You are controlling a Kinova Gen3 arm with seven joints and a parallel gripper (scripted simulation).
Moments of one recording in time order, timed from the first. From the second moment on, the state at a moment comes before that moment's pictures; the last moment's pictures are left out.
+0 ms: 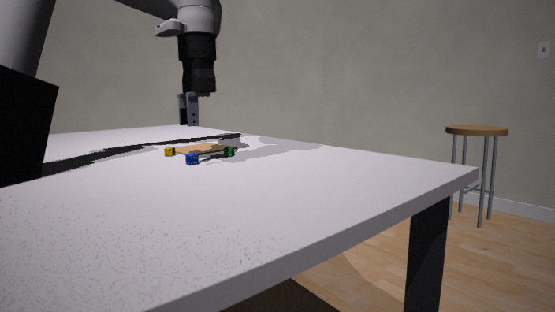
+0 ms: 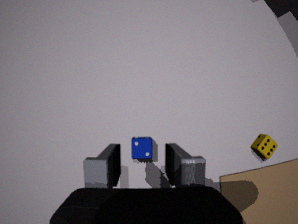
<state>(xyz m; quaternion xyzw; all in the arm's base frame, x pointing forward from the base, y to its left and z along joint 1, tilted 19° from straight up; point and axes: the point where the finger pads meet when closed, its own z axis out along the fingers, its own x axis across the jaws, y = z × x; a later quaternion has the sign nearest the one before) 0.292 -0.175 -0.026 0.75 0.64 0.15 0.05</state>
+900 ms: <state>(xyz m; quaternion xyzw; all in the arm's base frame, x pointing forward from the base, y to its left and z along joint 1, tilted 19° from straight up) 0.299 -0.174 -0.041 0.75 0.64 0.16 0.05</state>
